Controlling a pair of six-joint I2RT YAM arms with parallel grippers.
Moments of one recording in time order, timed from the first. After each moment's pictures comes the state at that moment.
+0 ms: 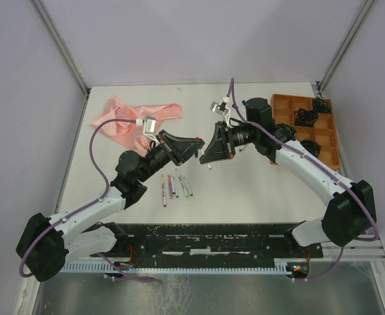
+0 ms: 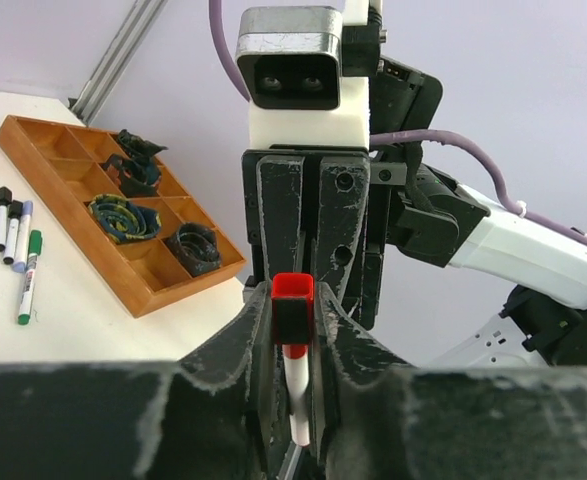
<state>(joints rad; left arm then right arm) -0.71 1.05 0.59 0.80 0.24 -0.82 0.52 1.42 1.16 -0.10 -1.25 0.36</state>
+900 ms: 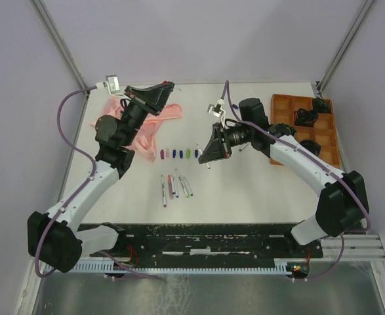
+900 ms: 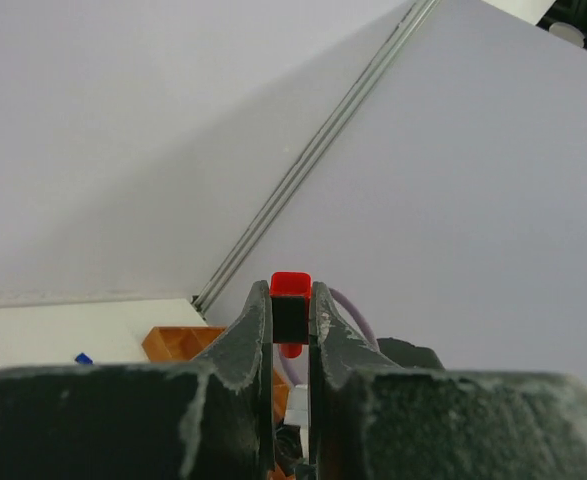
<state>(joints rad) -0.40 1.18 0.97 0.72 0.17 -0.81 0.52 1.51 1.19 -0.16 -1.22 0.28</state>
